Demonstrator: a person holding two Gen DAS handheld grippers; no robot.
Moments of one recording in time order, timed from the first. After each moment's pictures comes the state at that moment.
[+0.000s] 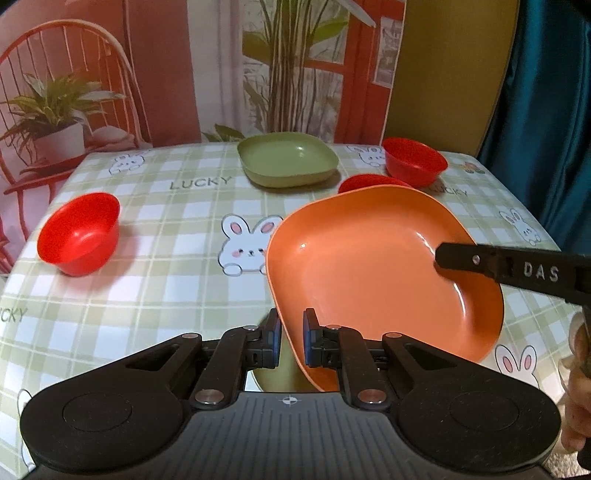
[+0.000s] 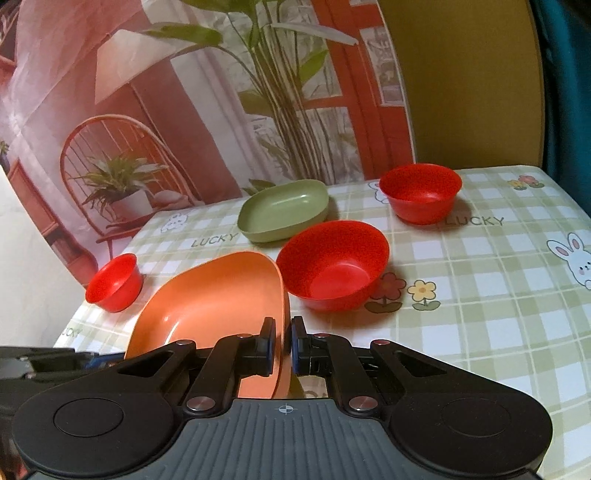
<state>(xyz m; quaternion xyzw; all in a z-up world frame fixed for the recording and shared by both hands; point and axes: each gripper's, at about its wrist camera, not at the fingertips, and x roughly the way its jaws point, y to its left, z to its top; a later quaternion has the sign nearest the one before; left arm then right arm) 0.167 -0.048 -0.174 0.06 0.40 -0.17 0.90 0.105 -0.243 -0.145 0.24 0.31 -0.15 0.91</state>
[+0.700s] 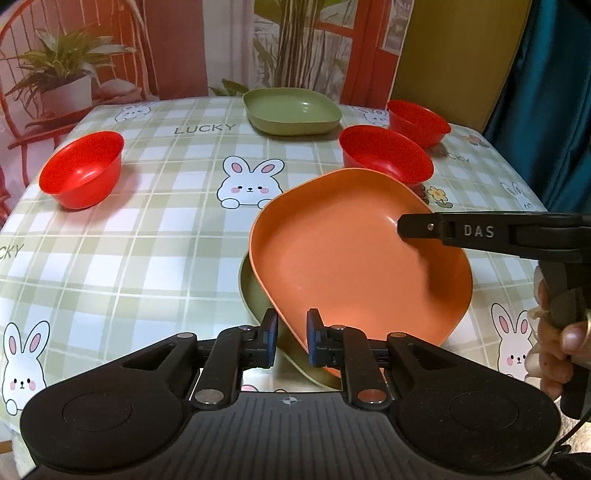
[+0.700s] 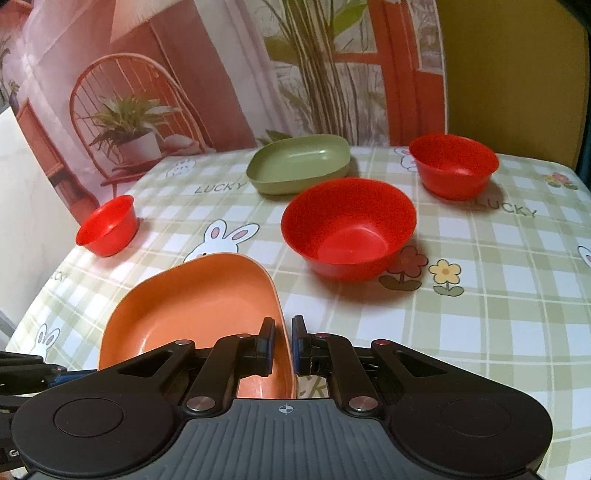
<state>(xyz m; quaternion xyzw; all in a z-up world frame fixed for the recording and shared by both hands) 0.146 -0.040 -0.193 0.04 0.45 -0.15 0.88 0.135 -0.240 -0.176 0.19 0.38 -0.11 0.90</state>
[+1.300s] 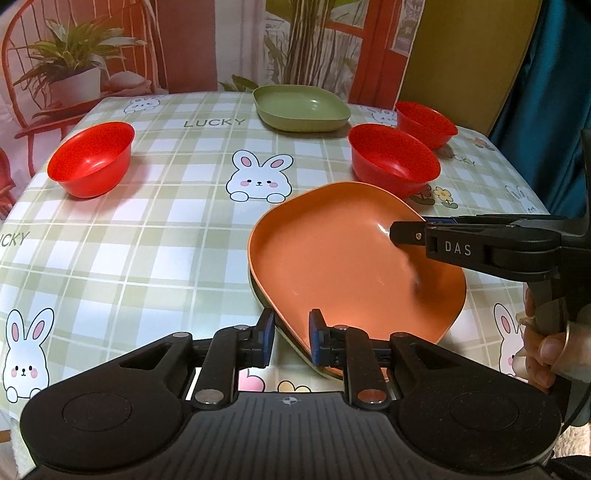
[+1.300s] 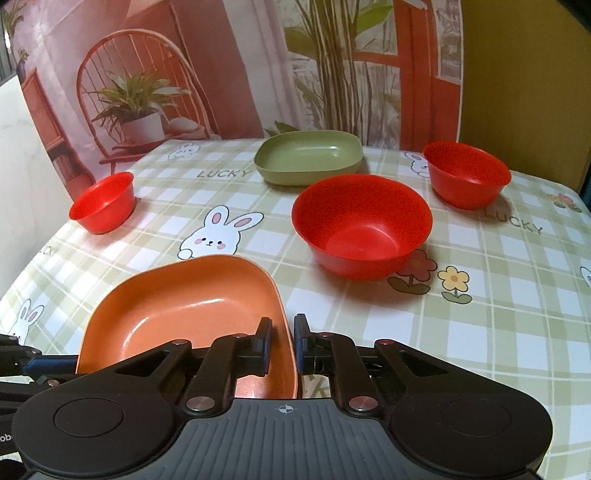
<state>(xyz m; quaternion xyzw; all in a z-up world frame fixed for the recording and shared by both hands) 0.143 -0.037 -0.195 0.03 0.45 -0.14 0.88 0.142 -0.228 -0.185 0.15 0.39 -0.11 0.90</state>
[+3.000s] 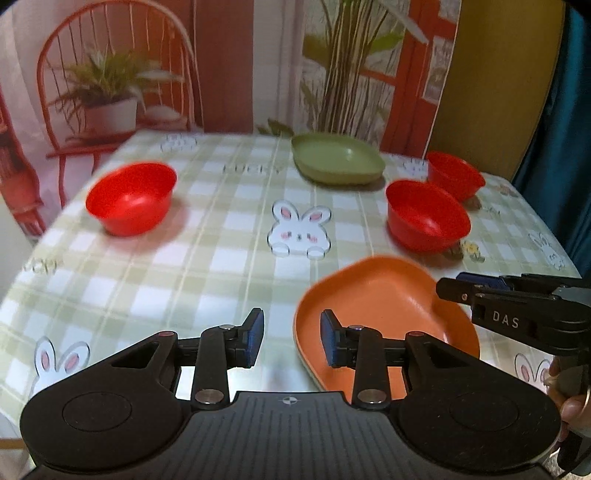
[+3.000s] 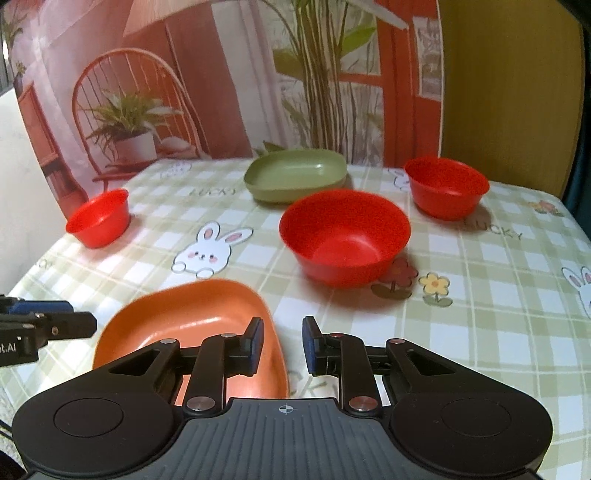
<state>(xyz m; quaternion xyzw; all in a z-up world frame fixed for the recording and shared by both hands) 0.157 -0.019 -0.177 0.02 0.39 -0.10 0.91 0.125 -0.231 -0.175 0.14 0.35 -0.13 0.92</state>
